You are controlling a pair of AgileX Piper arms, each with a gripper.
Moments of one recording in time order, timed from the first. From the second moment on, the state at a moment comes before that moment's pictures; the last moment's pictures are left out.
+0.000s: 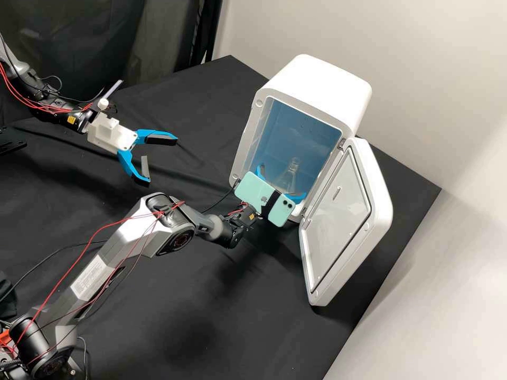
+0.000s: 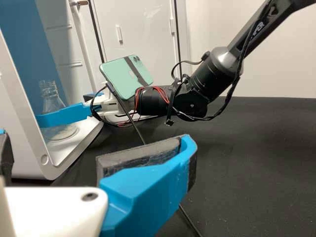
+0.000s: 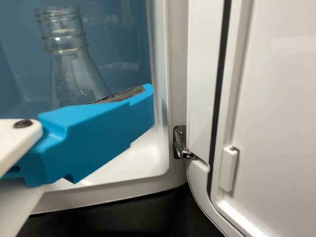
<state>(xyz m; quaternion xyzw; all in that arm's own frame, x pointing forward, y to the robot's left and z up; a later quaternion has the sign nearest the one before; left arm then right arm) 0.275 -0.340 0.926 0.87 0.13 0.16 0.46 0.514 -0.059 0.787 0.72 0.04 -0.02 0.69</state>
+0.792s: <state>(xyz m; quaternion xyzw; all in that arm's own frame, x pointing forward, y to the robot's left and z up) 0.273 -0.345 0.930 0.87 0.13 0.16 0.45 0.536 -0.066 0.783 0.72 0.04 -0.03 0.69</state>
